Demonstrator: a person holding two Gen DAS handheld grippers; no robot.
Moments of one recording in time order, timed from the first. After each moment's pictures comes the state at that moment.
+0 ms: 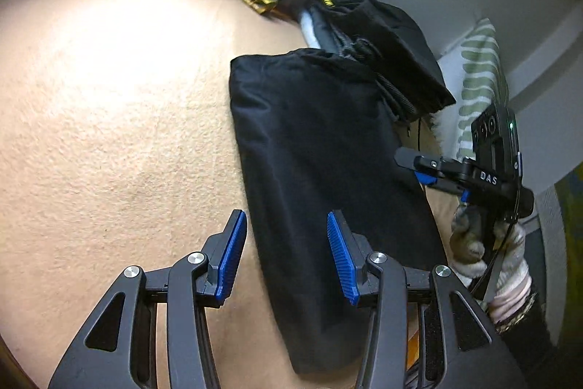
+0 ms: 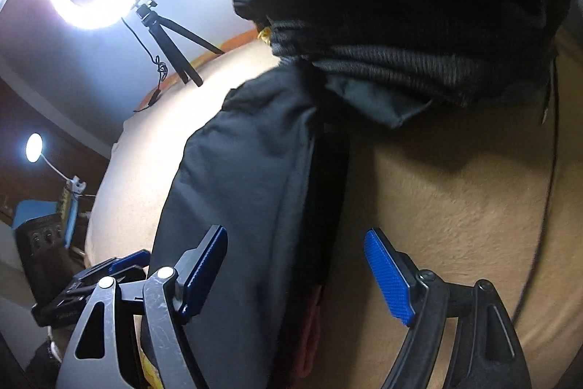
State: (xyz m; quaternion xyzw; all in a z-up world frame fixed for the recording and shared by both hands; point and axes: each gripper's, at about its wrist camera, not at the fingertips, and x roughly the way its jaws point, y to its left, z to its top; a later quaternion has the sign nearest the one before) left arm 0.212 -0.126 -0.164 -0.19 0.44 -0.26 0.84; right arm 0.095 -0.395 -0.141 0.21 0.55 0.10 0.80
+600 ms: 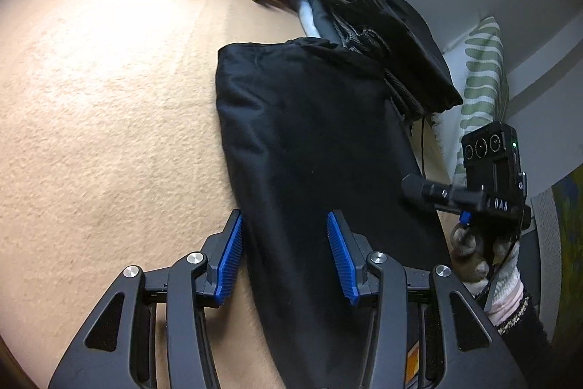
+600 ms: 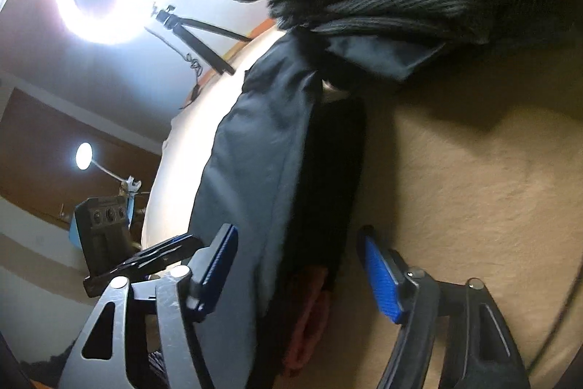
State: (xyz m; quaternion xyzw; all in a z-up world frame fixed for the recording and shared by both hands) left arm 0.235 -0.143 -0.174 -0.19 0.45 -0.27 0.83; right arm 0.086 -0.409 -0.164 0.28 0.56 0.20 0.76
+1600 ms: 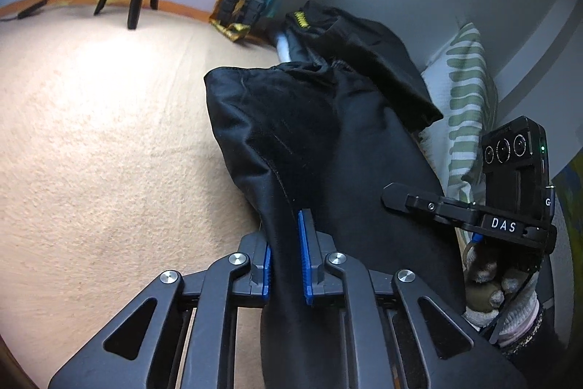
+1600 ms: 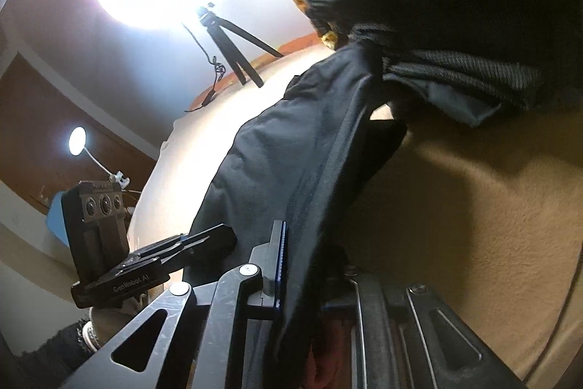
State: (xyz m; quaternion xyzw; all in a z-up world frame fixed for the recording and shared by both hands) left arm 0.223 -0.147 -0.145 -0.17 0.39 -0.28 0.86; right arm 0.081 -0.362 -0.115 0.21 0.51 0.16 0.82
